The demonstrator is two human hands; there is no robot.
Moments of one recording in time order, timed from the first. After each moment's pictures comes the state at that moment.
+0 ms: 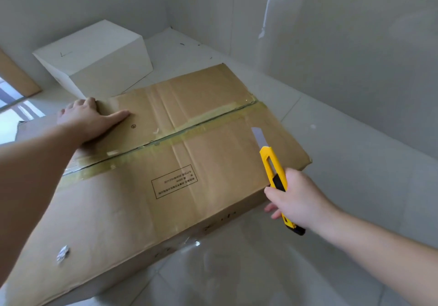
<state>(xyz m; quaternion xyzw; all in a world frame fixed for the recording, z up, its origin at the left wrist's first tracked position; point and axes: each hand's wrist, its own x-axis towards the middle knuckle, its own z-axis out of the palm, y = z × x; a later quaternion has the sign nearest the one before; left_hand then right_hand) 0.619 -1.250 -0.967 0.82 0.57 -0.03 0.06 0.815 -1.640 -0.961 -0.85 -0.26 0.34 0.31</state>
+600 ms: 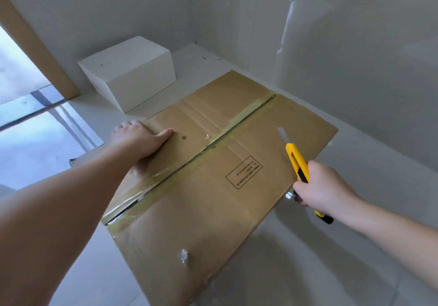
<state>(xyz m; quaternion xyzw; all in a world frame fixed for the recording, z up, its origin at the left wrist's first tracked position) 0.632 -1.334 -0.961 0.79 0.60 -0.07 0.06 0.845 -1.646 -0.948 -0.91 -0.28 0.25 0.18</state>
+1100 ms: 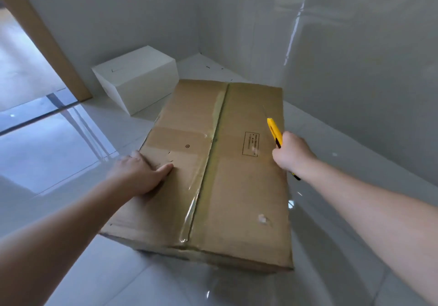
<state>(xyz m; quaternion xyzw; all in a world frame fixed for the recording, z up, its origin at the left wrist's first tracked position) 0.595 -1.427 -0.951 0.79 0.59 -0.14 0.07 0.880 -1.595 -0.936 -0.91 -0.34 0.16 0.17</state>
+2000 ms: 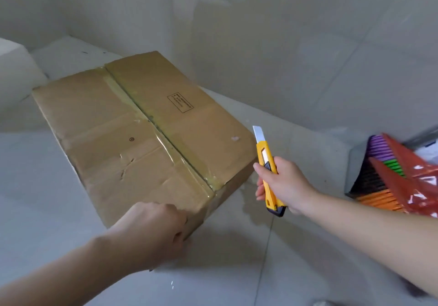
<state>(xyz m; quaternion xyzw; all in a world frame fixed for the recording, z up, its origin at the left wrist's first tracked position) 0.695 -1.638 -0.933 0.99 0.02 -0.13 0.00 0.879 -1.827 -0.934 -0.82 -0.07 0.29 0.48</state>
